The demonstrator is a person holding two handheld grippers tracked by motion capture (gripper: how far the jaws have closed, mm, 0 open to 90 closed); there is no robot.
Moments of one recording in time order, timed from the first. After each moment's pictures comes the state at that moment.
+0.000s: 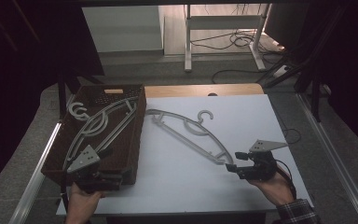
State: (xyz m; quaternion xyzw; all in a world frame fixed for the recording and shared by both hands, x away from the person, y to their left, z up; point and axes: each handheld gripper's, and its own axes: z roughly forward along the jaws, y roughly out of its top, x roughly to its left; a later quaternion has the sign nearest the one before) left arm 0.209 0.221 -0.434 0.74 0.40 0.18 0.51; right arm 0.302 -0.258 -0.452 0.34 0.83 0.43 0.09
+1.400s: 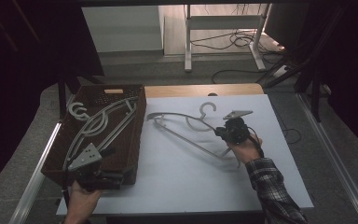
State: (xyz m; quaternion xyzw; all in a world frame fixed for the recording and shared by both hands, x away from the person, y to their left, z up) left arm 0.216 0.220 -0.427 0.75 0.39 0.16 0.51; right arm 0.411 -0.206 -0.466 0.36 0.84 0.37 0.16
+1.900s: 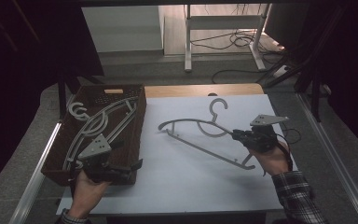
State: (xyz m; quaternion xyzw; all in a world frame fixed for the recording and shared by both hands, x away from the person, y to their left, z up) left arm 0.235 0.200 -0.406 0.78 0.36 0.15 0.49; right arm 0.355 -0.262 -0.417 0.32 0.83 0.43 0.16
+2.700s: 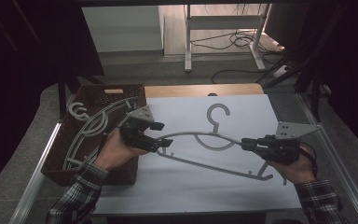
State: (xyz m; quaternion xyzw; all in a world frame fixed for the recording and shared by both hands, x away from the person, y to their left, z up) left arm 0.331 0.124 -0.369 0.89 0.22 0.04 0.41; right arm 0.311 -0.293 -0.379 0.16 0.84 0.51 0.11
